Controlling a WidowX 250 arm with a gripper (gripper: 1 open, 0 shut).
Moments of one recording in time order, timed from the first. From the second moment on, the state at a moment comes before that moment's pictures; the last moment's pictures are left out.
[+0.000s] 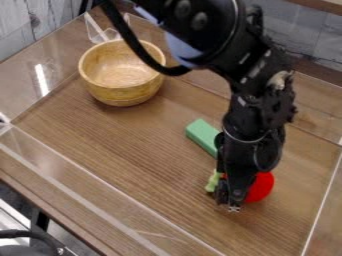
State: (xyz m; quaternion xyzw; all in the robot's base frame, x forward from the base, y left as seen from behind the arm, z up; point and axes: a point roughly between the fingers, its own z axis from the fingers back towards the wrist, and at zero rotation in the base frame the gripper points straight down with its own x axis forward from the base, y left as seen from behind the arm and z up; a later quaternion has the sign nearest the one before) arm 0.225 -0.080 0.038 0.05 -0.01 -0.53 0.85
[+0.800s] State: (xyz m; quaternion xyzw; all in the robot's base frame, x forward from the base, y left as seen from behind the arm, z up) arm 0.220 -0.096 0.035 0.06 -0.01 -0.60 0.80
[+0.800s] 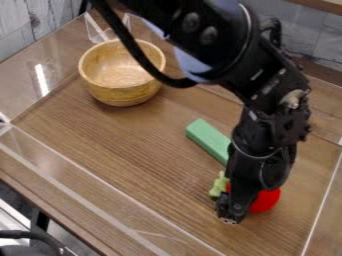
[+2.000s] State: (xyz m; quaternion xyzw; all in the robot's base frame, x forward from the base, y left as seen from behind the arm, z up) arm 0.221 -0.079 0.094 0.11 -0.02 -0.50 0.86
